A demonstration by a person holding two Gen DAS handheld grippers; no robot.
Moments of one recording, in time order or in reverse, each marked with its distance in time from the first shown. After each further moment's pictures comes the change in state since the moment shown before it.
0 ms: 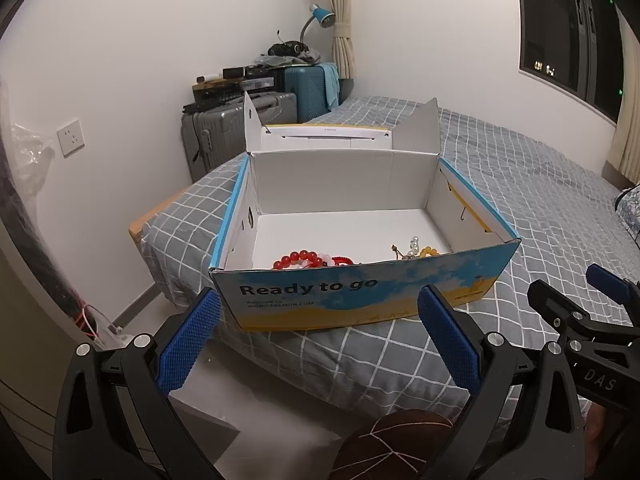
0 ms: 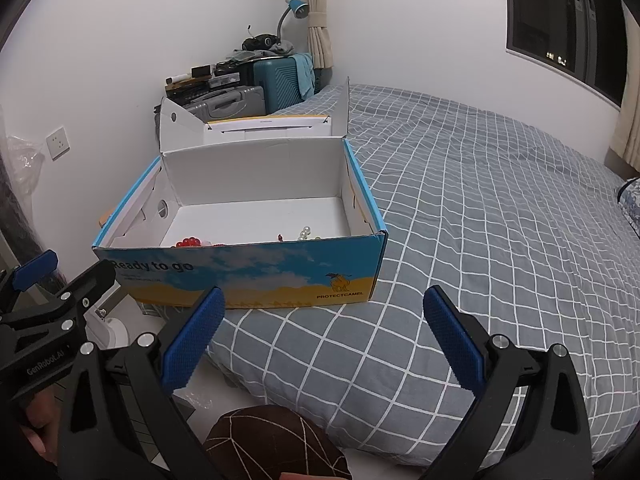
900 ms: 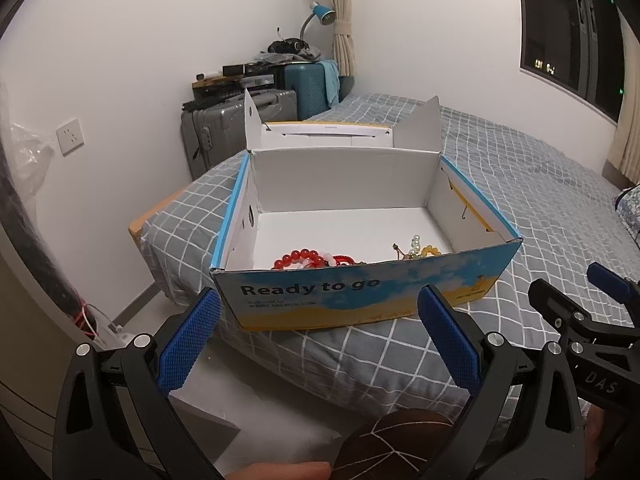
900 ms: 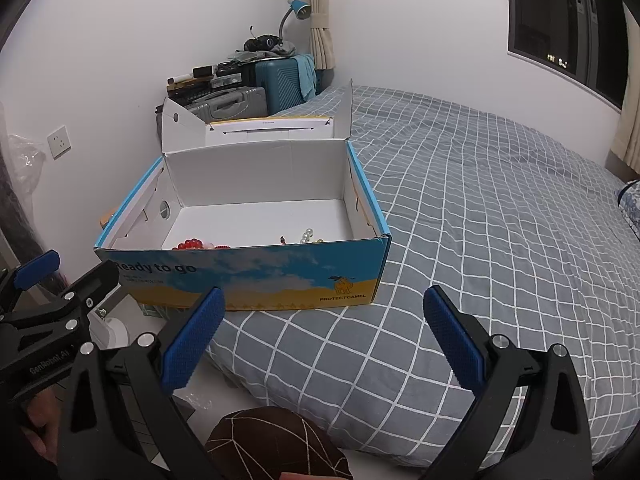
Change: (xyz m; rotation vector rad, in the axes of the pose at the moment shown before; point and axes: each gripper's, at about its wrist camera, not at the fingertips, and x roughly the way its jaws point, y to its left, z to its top) left arm 0.003 0.003 0.002 -0.005 0.014 -0.007; right arm 0.000 0.002 0.002 -0.007 -0.002 0.000
